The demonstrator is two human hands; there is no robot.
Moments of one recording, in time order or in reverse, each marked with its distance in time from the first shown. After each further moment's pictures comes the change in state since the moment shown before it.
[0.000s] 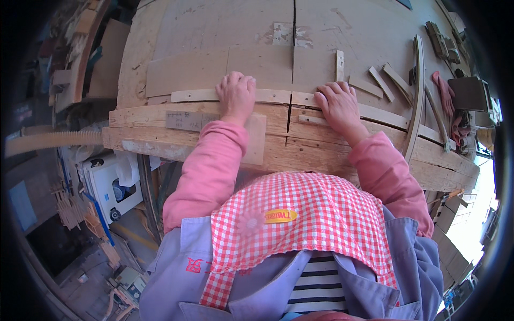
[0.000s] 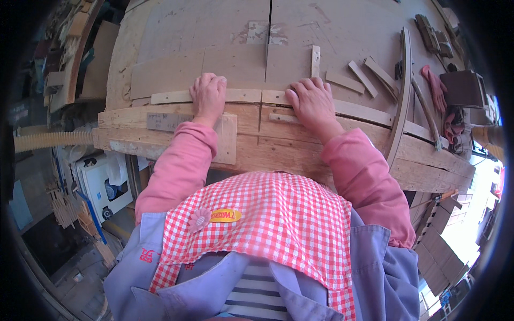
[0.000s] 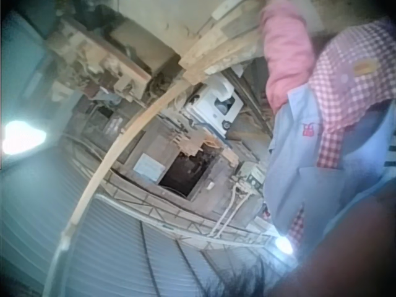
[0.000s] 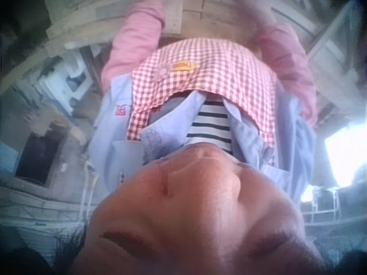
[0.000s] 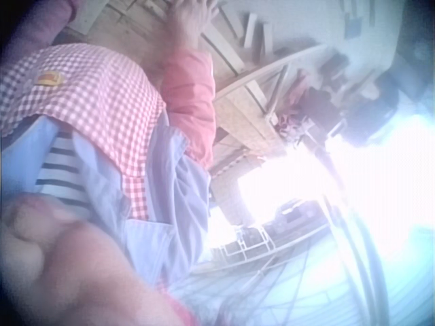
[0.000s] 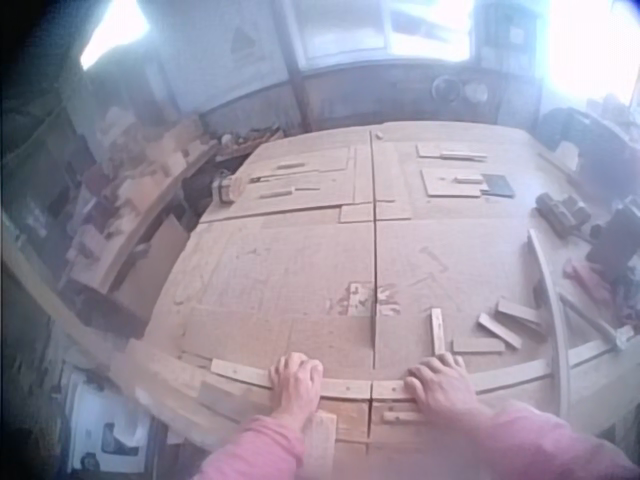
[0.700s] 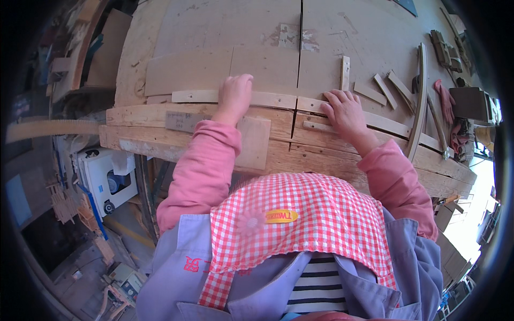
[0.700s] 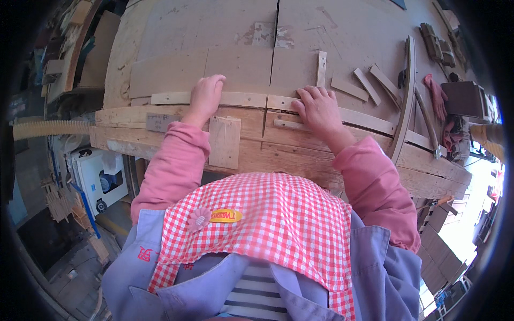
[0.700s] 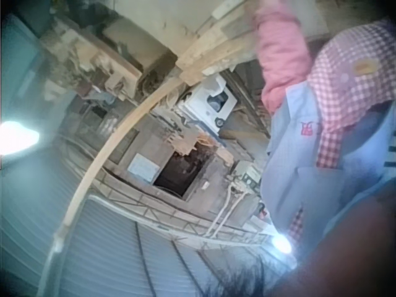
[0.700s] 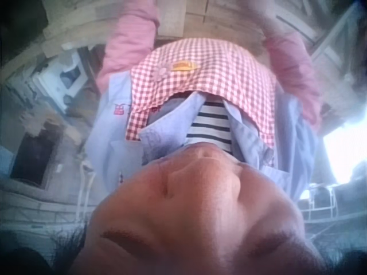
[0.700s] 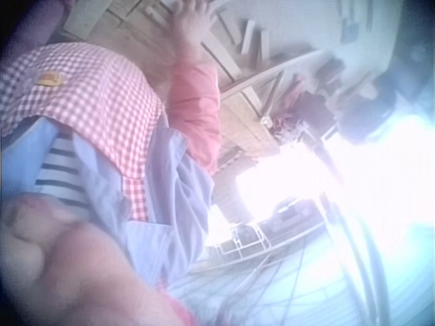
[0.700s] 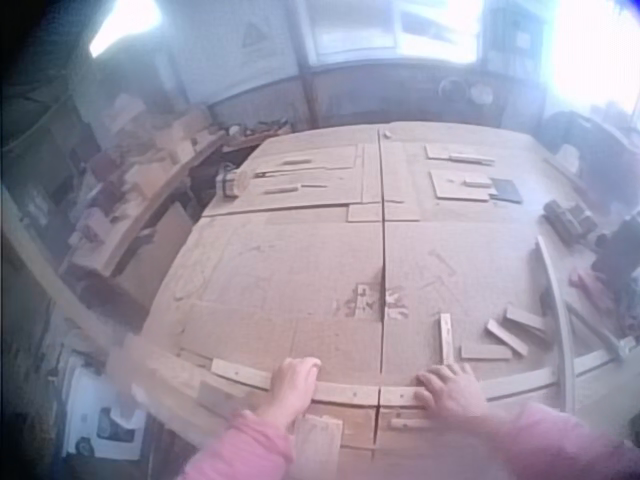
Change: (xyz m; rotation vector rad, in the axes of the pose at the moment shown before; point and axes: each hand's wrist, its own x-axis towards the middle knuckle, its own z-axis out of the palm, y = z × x) left_hand 0.021 -0.025 -0.001 -0.160 -0.217 0.001; right_hand 0.008 0.018 0.006 -0.049 -0.072 -0.124
